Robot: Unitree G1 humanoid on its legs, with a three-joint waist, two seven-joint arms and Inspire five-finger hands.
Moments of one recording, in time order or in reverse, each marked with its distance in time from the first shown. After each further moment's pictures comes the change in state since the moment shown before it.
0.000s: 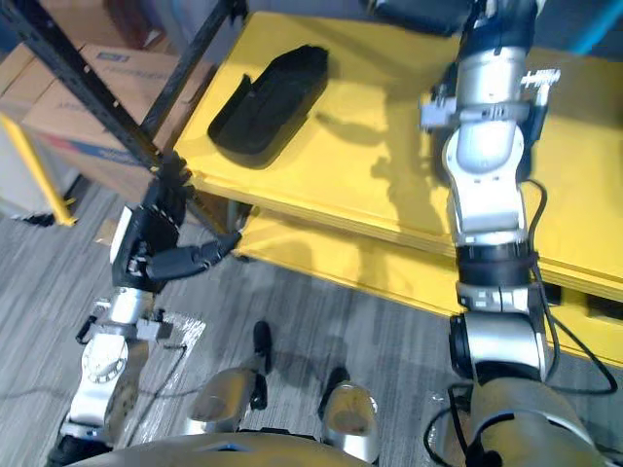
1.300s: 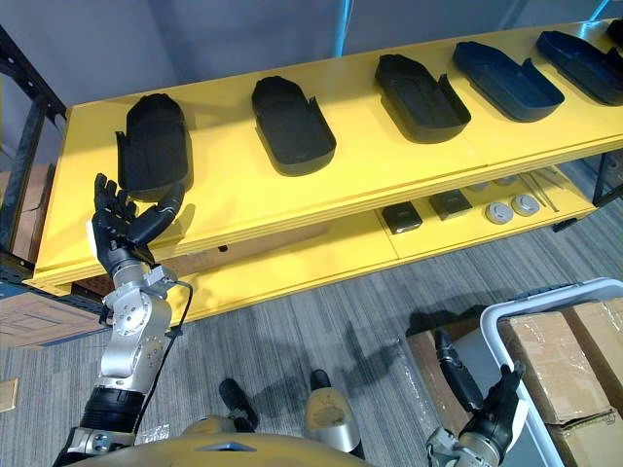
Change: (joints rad) left arm -0.185 -0.149 0.043 0.168 -0.050 0.220 0.552; right arm 1.211 0.605 -0.364 0.241 0.122 -0.079 -0.092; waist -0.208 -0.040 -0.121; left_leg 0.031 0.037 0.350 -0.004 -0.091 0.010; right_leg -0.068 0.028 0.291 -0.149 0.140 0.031
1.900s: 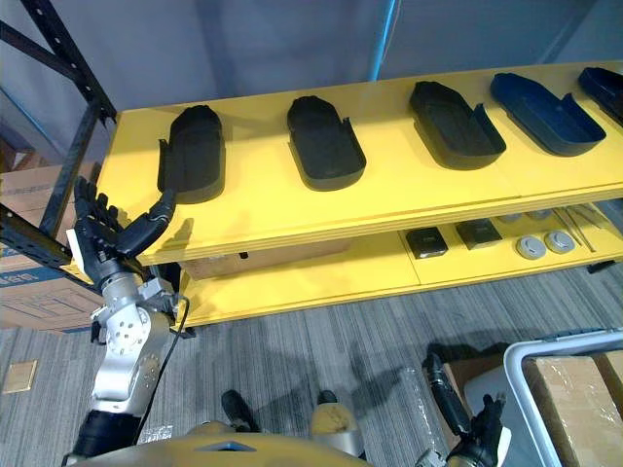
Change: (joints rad) left arm 0.187 -0.031 -0.014 -0.200 0.173 -0.014 0.060; right arm 0.029 0.026 -0.001 0.174 0.053 -0.004 0.058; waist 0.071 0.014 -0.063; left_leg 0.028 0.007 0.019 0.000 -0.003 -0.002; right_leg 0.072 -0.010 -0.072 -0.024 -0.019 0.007
